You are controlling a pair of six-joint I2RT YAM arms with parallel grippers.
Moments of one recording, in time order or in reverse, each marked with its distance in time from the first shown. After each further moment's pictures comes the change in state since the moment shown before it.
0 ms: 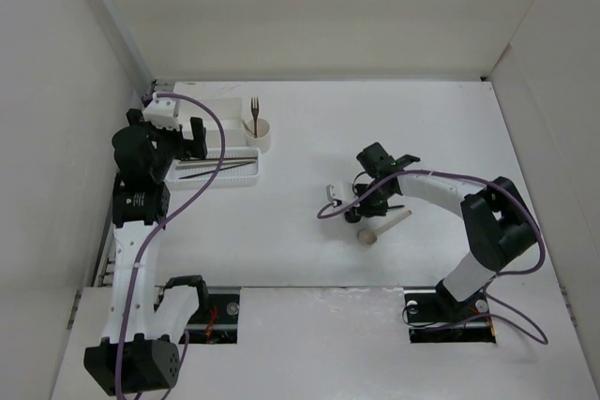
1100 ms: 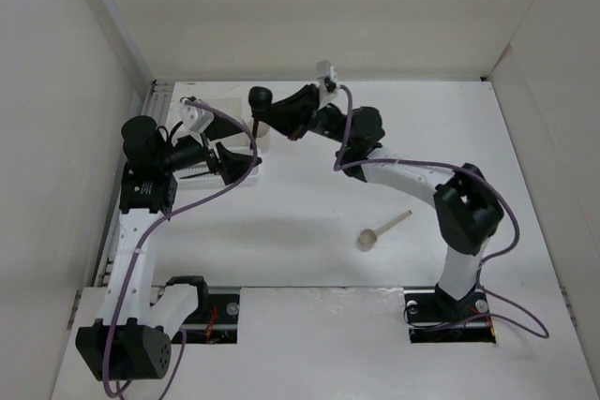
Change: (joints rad) left arm -0.076 0.060 0.018 0.153 0.920 -0.113; right arm 0.141 0.147 0.337 1.815 -0.360 1.599
